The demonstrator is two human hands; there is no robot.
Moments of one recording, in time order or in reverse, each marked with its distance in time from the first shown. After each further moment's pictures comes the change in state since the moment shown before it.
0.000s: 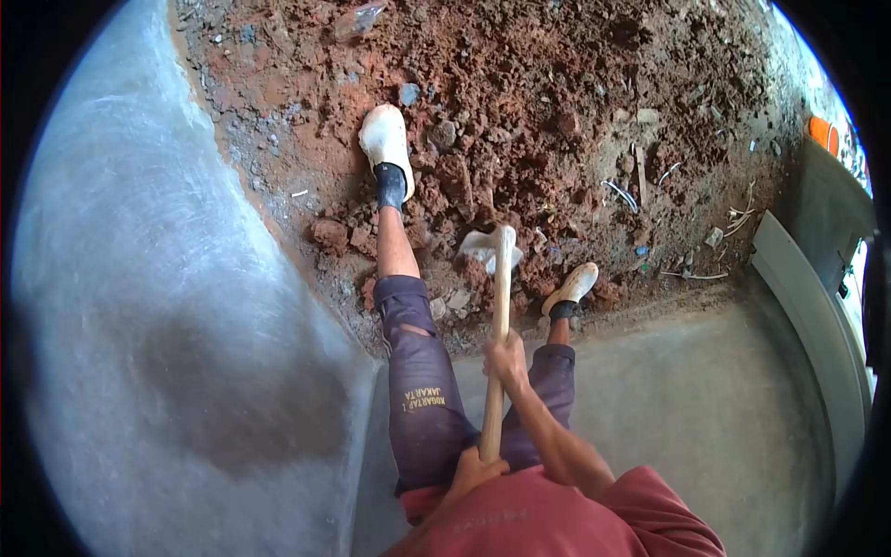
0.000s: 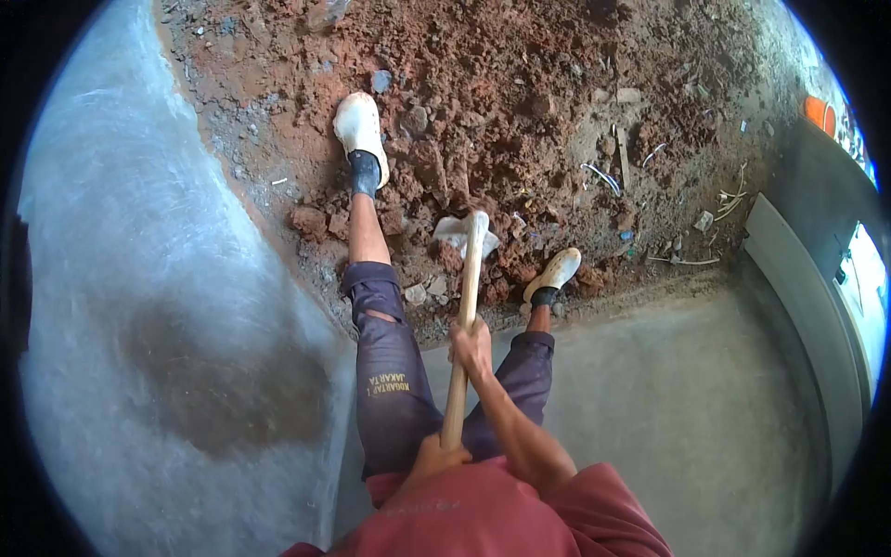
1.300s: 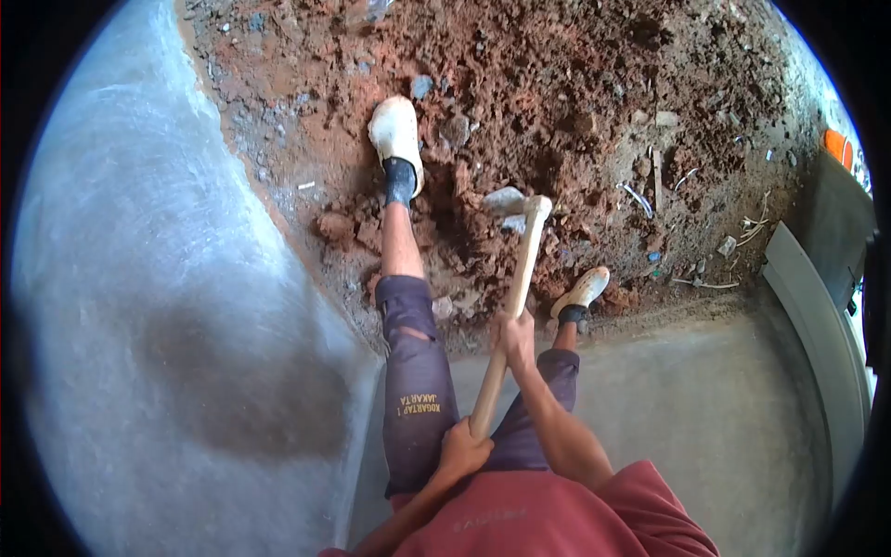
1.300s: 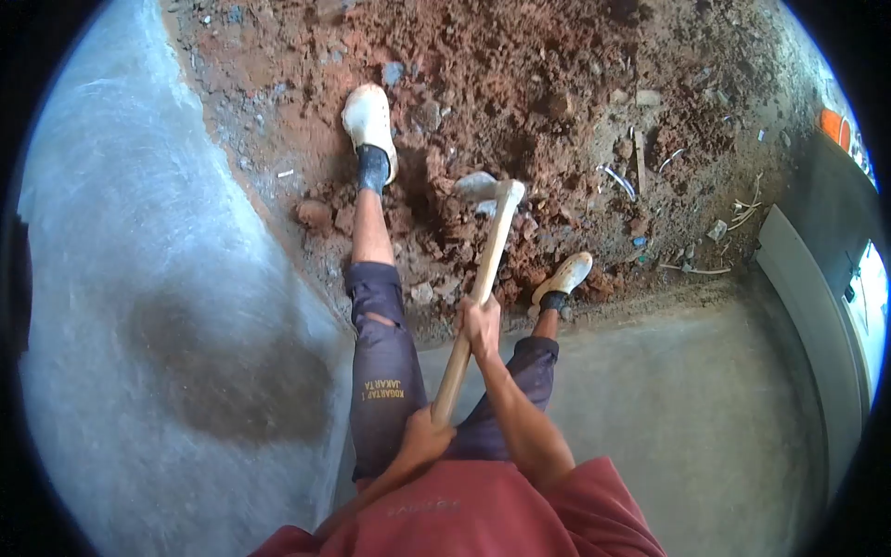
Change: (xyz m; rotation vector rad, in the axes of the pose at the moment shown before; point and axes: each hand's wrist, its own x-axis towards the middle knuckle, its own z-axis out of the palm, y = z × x) left_hand 0.051 0.017 -0.024 0.373 0.169 0.171; right_hand 0.044 -0.015 0.008 0.354 0.007 -0.017
